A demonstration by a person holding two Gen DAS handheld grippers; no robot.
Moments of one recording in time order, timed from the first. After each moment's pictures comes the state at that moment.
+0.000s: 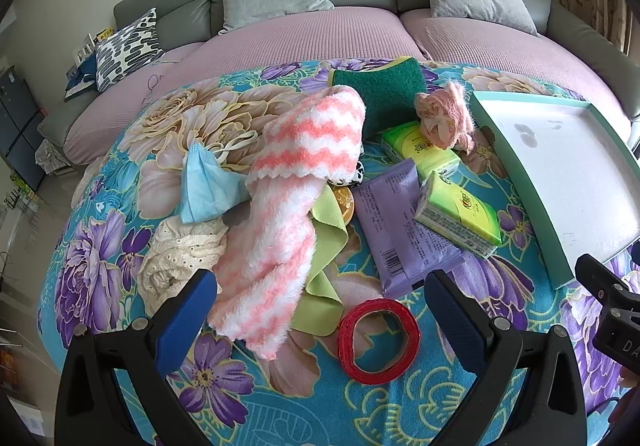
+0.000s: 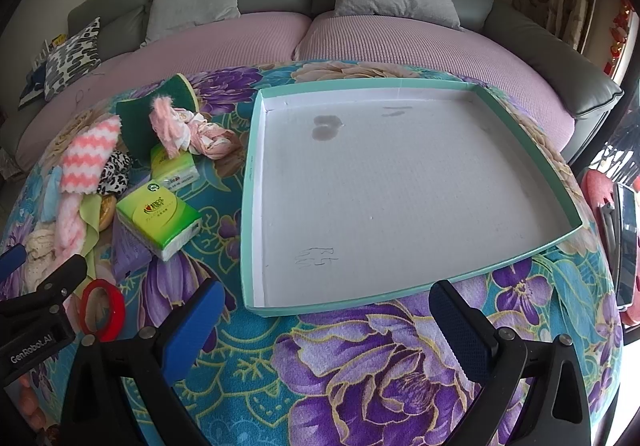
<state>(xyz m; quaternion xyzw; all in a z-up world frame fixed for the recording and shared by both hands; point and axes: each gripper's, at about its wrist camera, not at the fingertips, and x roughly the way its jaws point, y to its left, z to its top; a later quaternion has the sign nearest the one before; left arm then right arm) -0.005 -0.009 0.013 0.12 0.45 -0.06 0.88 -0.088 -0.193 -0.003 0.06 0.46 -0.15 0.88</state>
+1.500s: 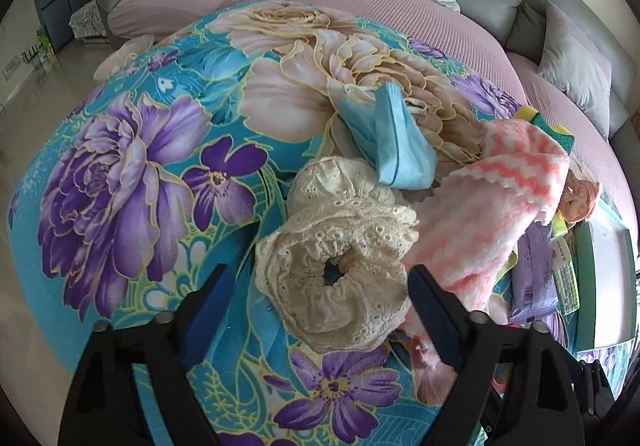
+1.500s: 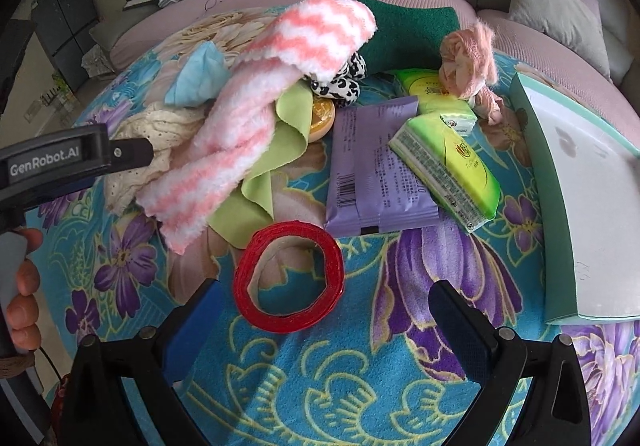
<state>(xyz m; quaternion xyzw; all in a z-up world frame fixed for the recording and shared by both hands) 0.031 0.143 -0.018 -0.09 0.52 0.02 0.85 -0.041 -0.030 -0.056 -0.03 0.50 0.05 0.86</state>
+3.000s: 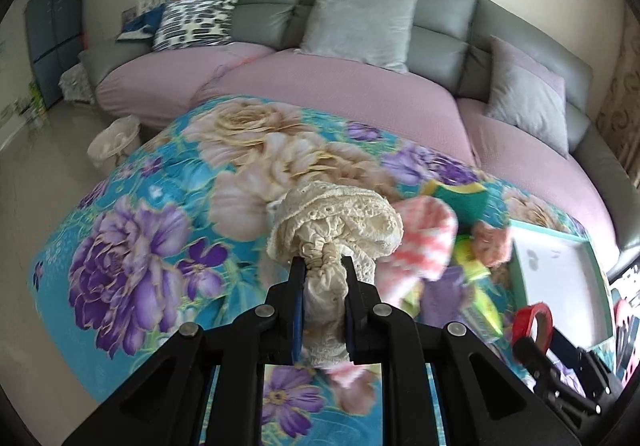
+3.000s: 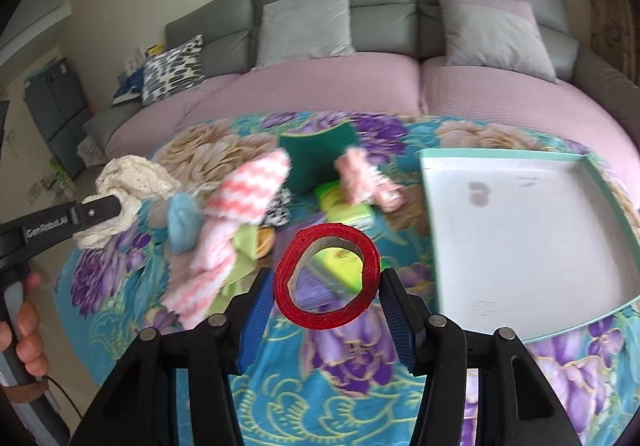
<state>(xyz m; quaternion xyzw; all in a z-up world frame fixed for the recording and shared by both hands) 0.009 0.096 0.077 -0.05 0.41 -0.03 0.91 -0.072 -0.117 0.038 0.07 0.39 0.01 0.92</state>
